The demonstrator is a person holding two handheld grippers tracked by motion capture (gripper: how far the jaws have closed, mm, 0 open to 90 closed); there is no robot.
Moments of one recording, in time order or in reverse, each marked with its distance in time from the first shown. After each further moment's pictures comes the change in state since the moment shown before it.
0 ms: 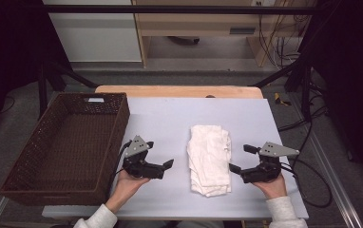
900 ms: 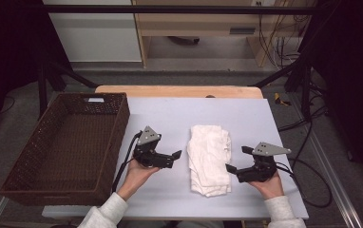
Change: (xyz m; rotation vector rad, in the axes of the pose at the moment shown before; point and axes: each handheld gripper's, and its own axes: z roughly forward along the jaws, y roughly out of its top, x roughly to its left) left arm 0.005 0.017 0.034 0.022 0.011 -0.007; right arm 0.002 -0.004 0.013 0.082 -0.059 0.003
